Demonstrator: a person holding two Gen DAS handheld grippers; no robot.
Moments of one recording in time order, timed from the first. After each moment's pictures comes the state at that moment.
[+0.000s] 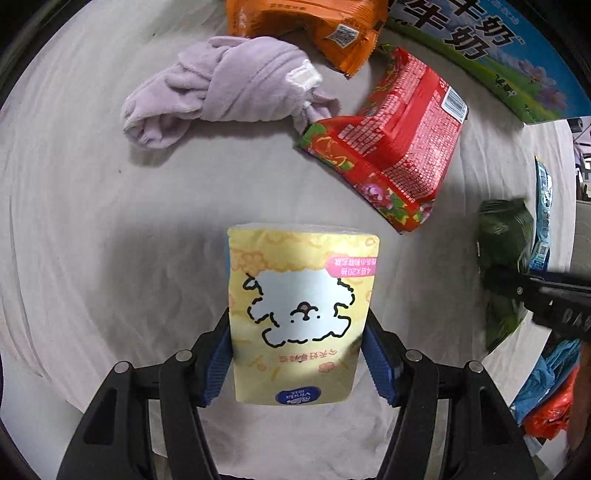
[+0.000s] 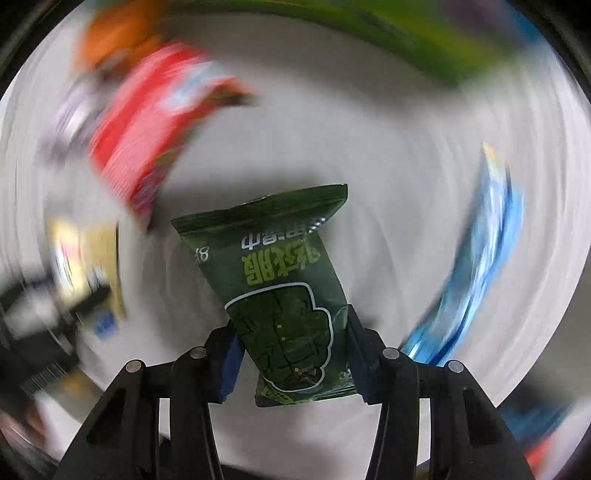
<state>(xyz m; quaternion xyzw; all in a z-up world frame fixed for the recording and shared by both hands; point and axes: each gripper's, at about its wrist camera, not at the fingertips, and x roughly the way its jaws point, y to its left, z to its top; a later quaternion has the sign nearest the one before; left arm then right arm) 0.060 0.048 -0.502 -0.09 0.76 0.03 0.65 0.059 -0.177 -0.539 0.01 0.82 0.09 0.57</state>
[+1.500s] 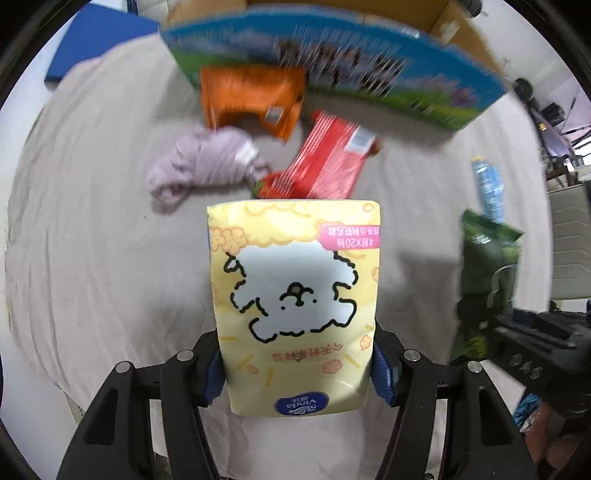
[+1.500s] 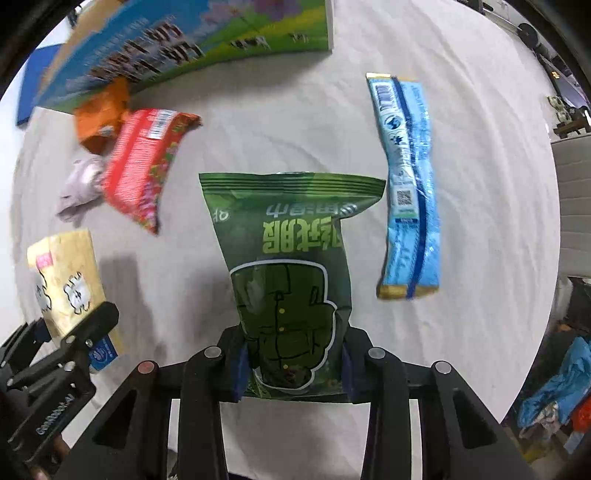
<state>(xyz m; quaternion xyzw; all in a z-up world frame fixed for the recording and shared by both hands) -0.063 0.007 -0.466 -0.04 0.68 0.02 0.74 -0.025 -0.160 -0.479 0.06 0.73 0.06 0.68</state>
